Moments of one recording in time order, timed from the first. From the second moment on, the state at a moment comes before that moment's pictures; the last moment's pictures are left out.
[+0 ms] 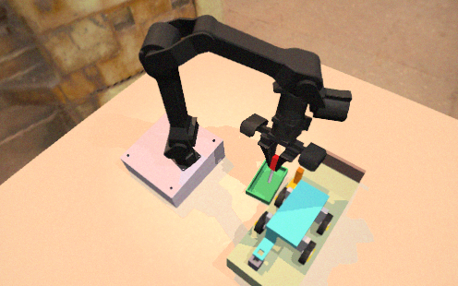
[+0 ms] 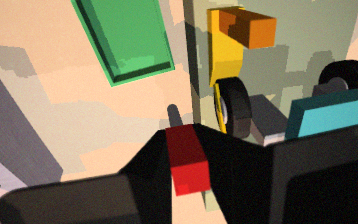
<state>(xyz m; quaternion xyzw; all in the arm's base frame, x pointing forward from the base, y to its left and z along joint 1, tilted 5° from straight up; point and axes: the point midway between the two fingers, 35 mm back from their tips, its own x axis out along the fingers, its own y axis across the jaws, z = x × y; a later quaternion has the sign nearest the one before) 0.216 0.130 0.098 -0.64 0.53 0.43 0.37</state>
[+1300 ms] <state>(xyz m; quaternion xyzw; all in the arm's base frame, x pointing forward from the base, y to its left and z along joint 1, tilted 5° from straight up) 0.208 0.153 0.093 -0.74 0.25 0.62 0.13</state>
